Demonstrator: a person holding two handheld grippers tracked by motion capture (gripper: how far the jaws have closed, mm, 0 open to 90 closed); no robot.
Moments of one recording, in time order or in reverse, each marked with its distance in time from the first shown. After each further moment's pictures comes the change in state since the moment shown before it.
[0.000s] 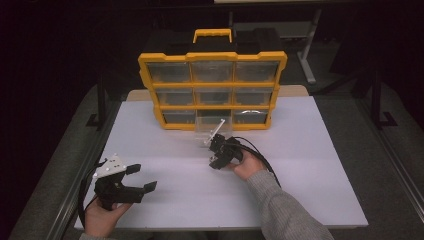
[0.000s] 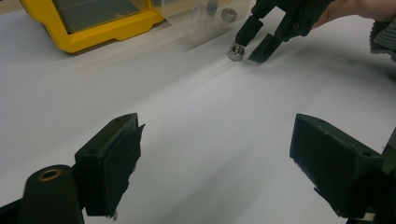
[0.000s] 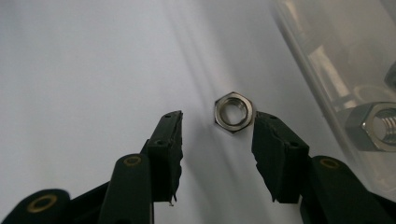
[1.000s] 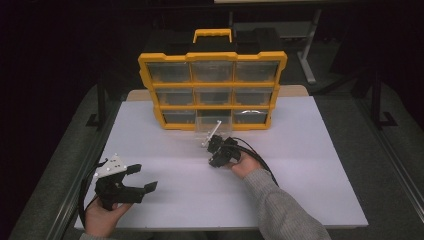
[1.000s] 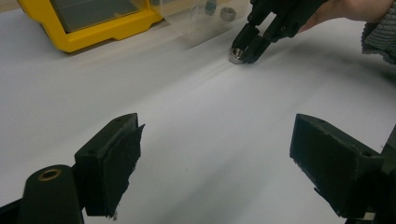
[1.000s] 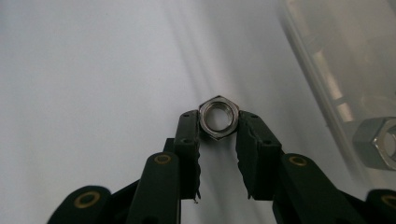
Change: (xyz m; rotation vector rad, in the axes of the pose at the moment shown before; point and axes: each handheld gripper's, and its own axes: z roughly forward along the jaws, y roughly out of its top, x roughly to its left) left arm -0.001 0.000 0.001 0.003 -0.002 0.007; right arm 0.000 0.004 0.007 0.014 0.000 -0.034
